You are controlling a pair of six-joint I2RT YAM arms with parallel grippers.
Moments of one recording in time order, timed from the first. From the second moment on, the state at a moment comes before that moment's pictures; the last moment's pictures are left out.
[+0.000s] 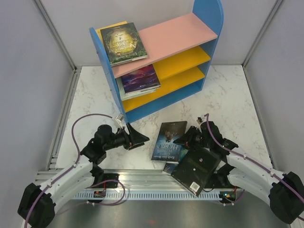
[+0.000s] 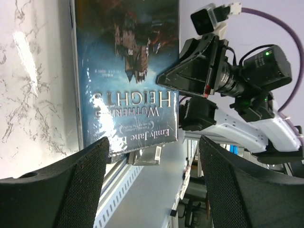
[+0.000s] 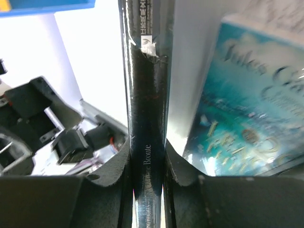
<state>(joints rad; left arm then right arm) -0.57 0.76 0.26 0.17 0.53 -1.14 0.59 0.89 0.34 -0.09 -0.33 1.18</state>
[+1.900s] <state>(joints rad) -0.57 0.66 0.25 0.29 0.39 -1.44 0.70 0.93 0.24 0.60 -0.40 1.63</state>
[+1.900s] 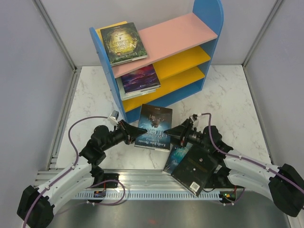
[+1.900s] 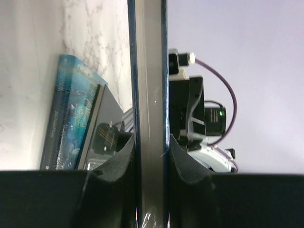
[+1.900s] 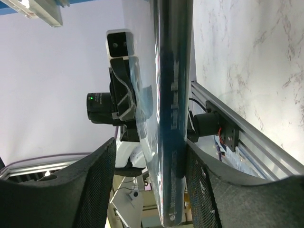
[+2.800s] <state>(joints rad) -0.66 0.62 0.32 0.11 0.14 -1.48 0.73 0.92 0.42 0.25 -0.25 1.55</state>
